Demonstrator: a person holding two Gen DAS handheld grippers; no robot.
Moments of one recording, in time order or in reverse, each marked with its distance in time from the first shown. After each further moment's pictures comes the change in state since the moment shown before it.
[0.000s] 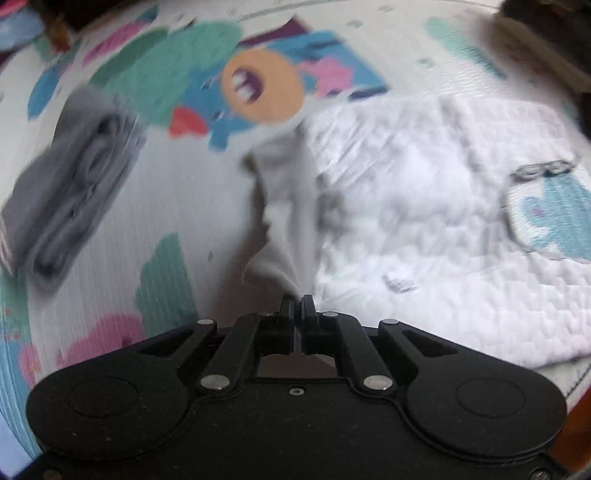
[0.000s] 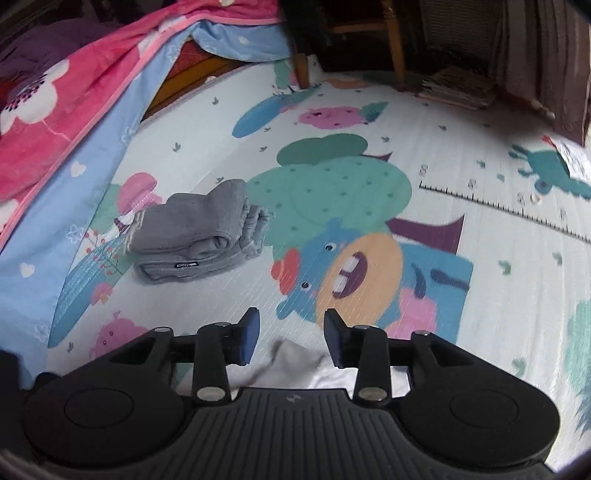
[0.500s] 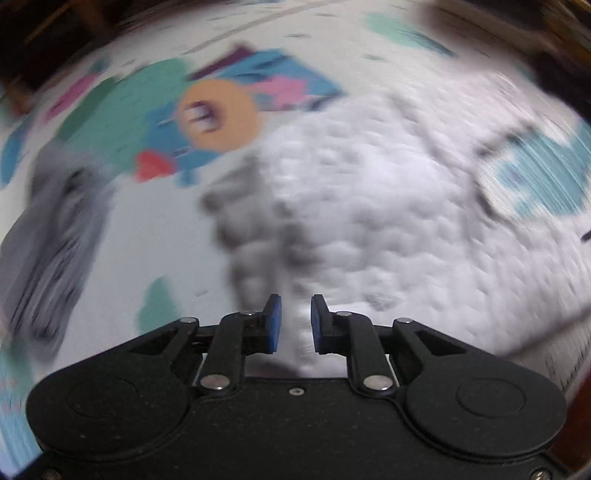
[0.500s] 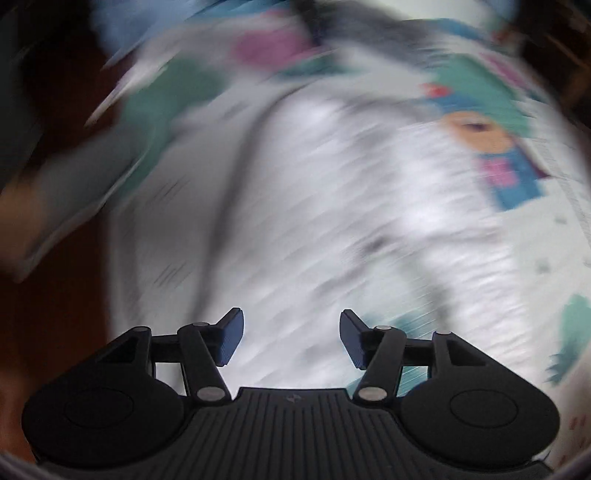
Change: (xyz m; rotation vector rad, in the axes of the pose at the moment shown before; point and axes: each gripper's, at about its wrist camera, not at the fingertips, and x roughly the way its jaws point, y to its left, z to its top) left arm 0.003 -0.013 -0.001 0.275 -0.091 -0.074; right arm -0.091 0.053 -0.301 -0.749 0.425 0.123
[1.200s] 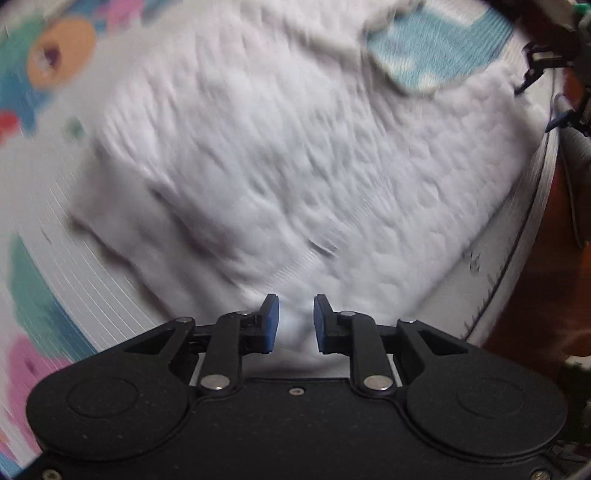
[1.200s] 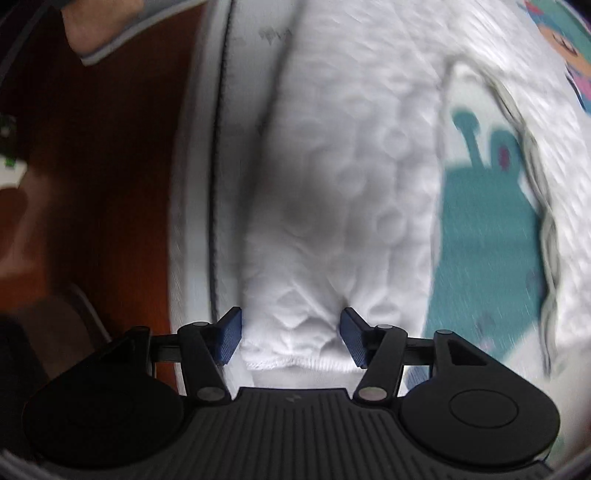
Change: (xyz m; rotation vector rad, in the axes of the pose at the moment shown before) left arm 0.025 -0.047 -0.022 0.136 0.227 -0.268; right arm -0.013 -0.016 -0.123 -0.139 0.317 0.156
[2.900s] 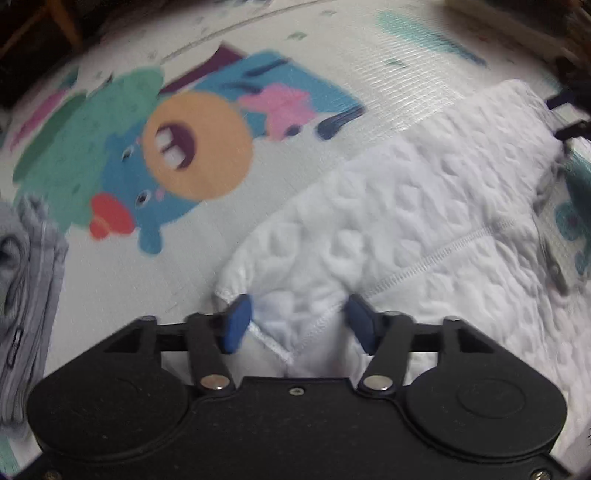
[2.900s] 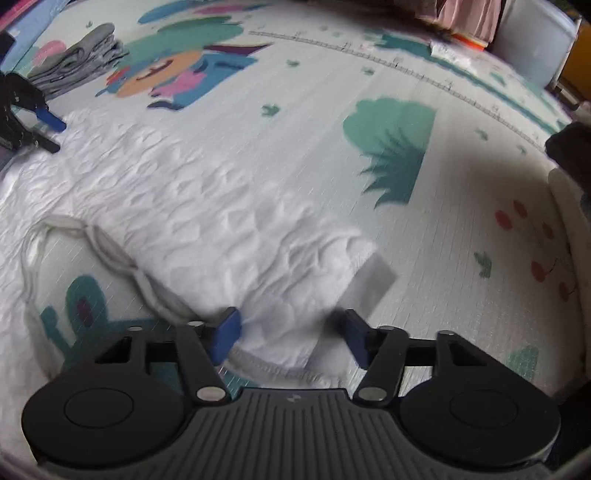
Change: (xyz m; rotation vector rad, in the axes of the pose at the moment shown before) left arm 0.029 0.086 0.080 -0.177 -0.267 0.248; right arm -0.011 -0.209 -0.042 0.931 -0.463 -0.383
